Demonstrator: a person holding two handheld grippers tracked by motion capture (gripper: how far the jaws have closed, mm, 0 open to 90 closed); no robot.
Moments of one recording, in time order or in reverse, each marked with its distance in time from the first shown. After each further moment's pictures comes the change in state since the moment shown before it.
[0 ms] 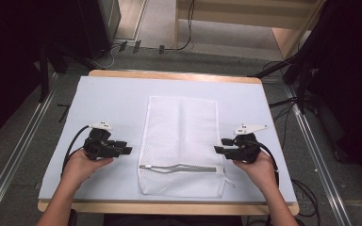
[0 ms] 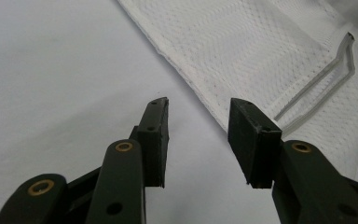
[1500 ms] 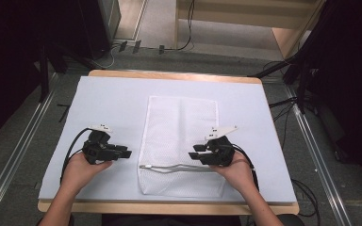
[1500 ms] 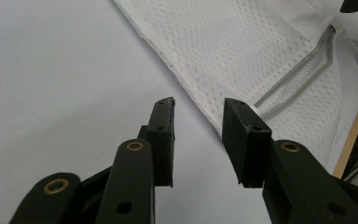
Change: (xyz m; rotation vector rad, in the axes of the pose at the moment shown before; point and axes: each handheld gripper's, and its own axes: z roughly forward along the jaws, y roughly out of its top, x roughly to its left) left arm -0.007 -0.004 -0.004 0.029 -0.033 -0.014; right arm 0.063 0.029 0.038 0.033 0.156 -0.123
